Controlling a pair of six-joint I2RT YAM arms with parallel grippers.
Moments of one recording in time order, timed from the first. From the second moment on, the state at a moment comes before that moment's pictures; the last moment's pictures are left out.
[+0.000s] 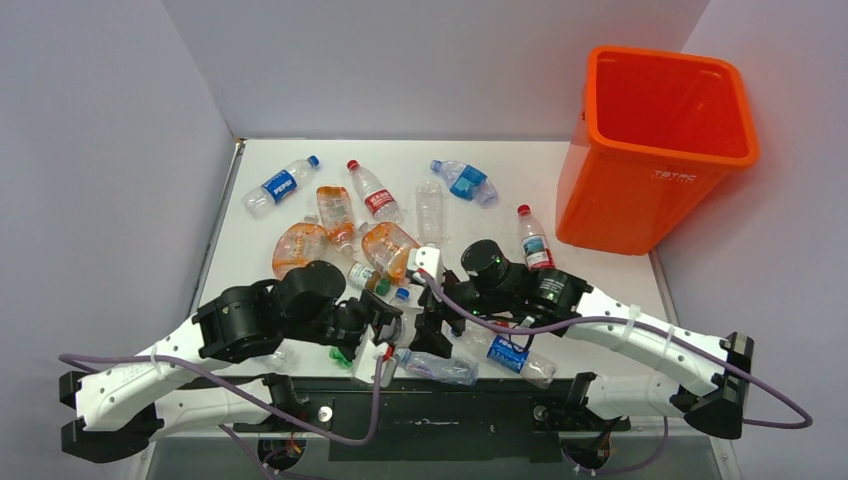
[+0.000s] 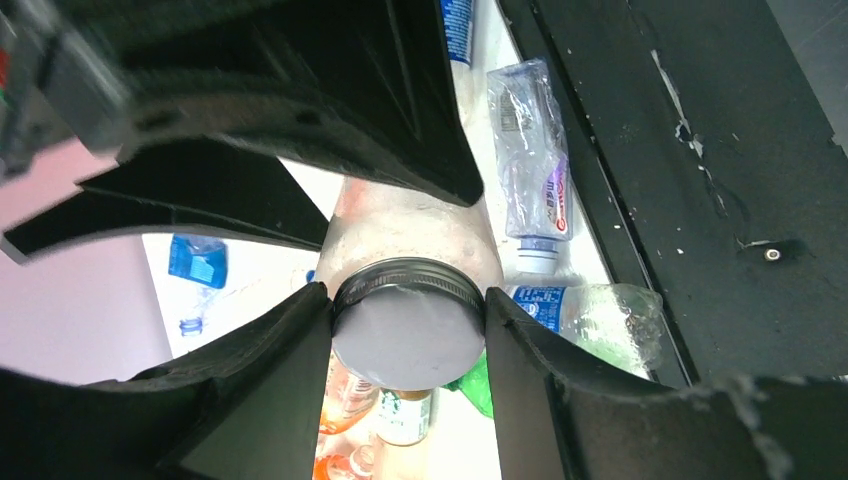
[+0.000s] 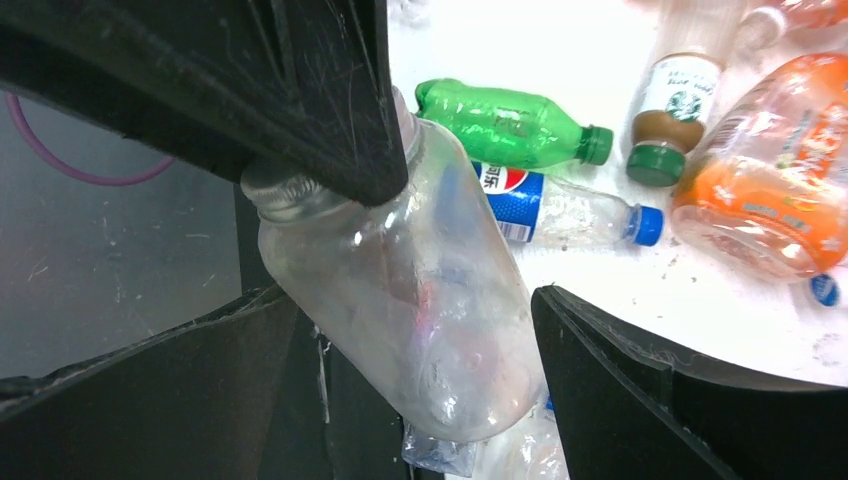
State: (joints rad) left arm -1.16 0.89 1.18 -0.96 0.28 0.90; right arm 1.07 1.17 1.10 -0.51 -0.41 -0.06
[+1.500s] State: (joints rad) left arm -1.14 0.93 1.35 -0.97 0.50 0.88; right arm 1.07 1.04 1.20 -0.61 -0.55 -0.12
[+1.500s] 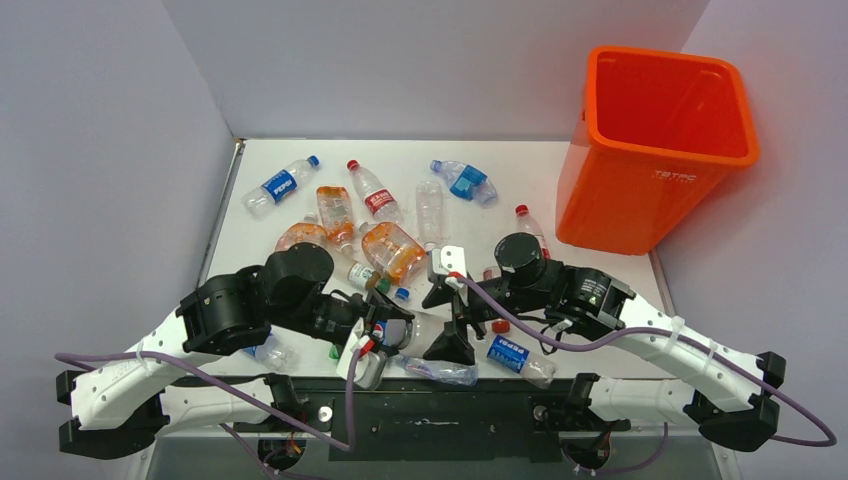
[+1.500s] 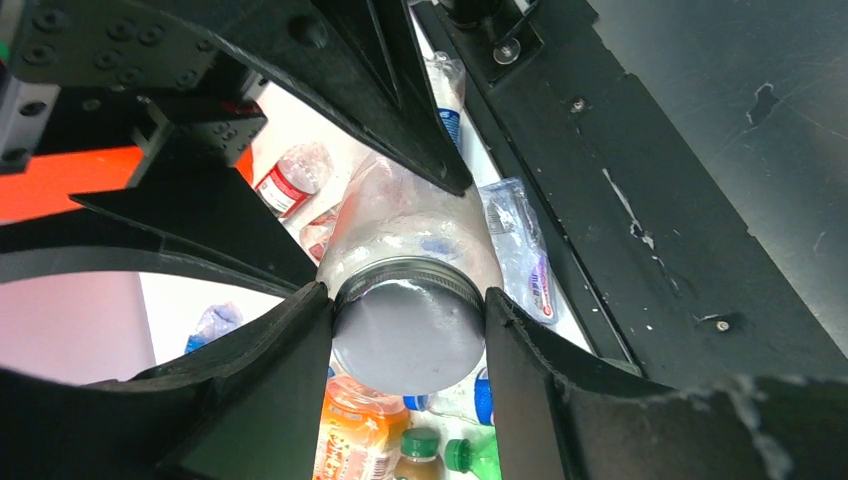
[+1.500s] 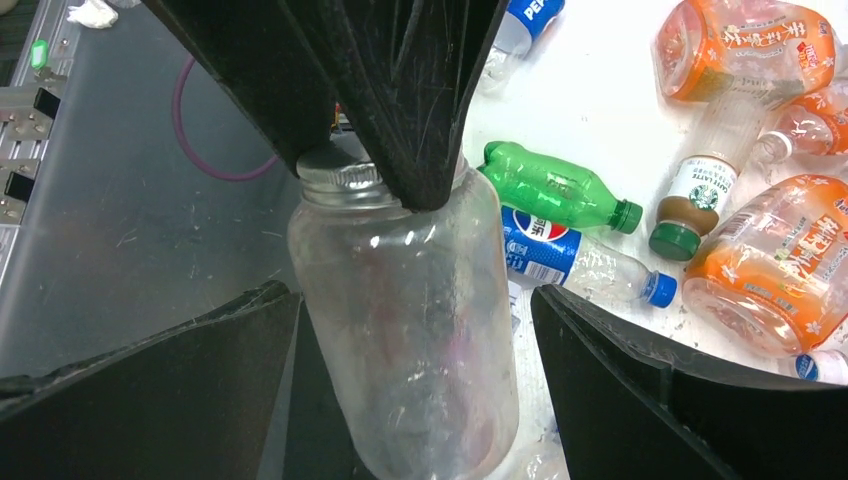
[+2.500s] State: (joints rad) left arm -1.14 0.67 1.00 -0.48 0.26 0.73; right arm 1.09 0.94 1.05 -0.29 -0.28 0.04
